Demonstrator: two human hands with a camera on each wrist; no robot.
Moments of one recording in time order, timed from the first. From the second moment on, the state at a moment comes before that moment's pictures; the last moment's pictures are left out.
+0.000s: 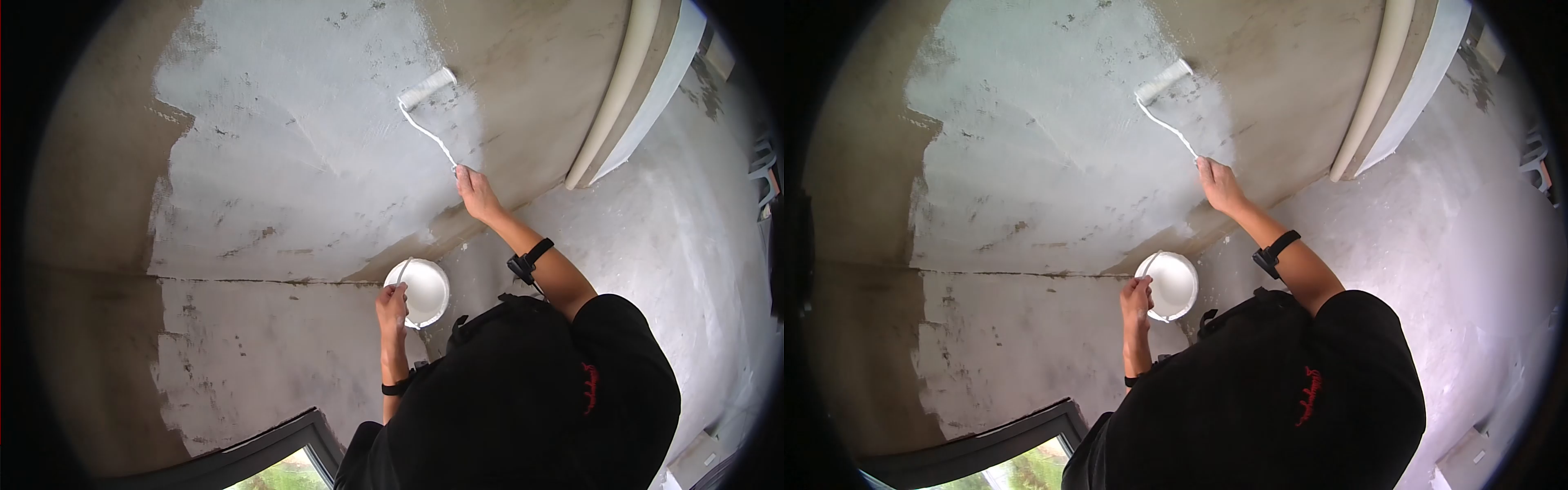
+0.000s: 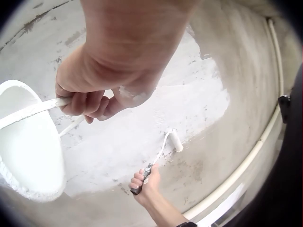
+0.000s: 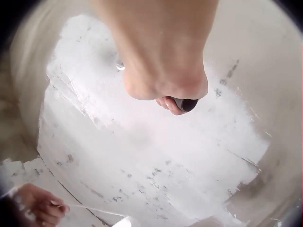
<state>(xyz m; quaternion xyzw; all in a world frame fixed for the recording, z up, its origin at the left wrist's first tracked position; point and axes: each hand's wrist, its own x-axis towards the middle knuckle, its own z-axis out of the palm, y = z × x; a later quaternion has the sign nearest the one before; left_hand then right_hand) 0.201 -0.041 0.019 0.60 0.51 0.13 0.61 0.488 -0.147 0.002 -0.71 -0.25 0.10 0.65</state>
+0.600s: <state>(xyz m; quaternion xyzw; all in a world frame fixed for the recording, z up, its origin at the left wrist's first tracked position) 0.186 -0.050 0.017 0.59 0.53 0.11 0.60 0.469 -0.213 -0.187 -0.87 -0.12 0.19 0.45</state>
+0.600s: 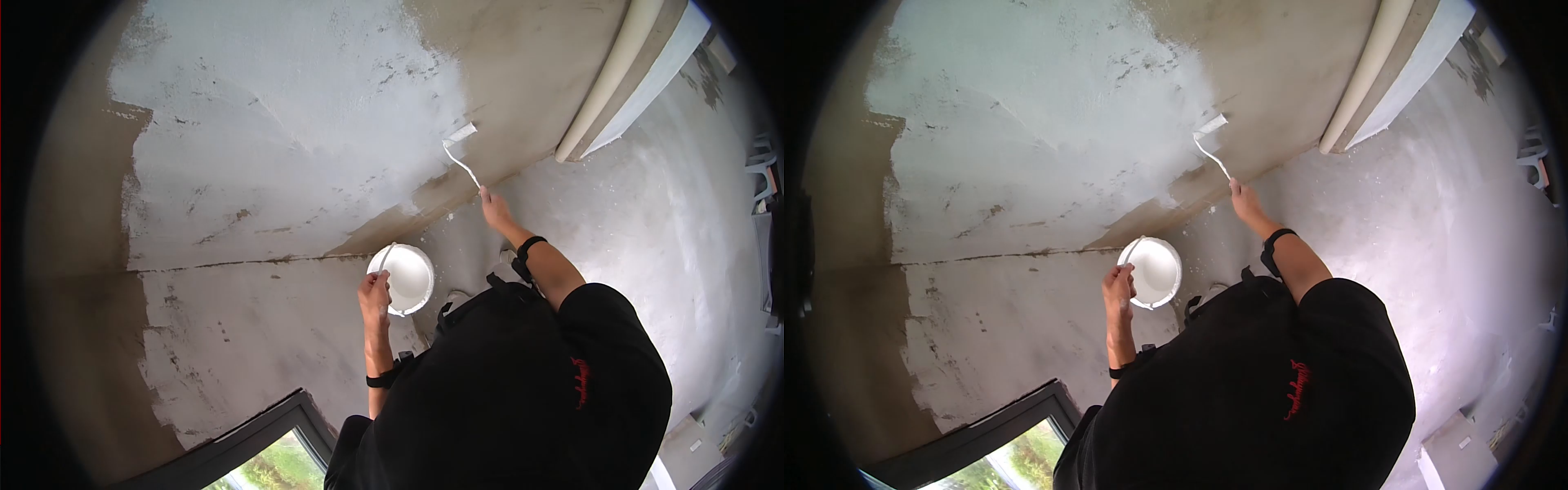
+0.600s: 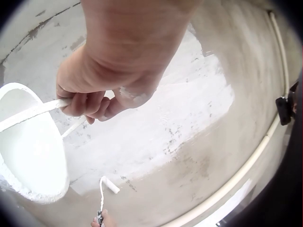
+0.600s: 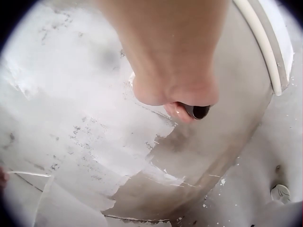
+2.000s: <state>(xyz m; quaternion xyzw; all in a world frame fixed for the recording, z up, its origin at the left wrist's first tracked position) 0.174 -0.077 0.001 0.50 0.68 0.17 0.52 0.454 -0.167 -0.235 -0.80 -0.06 0.46 0.38</state>
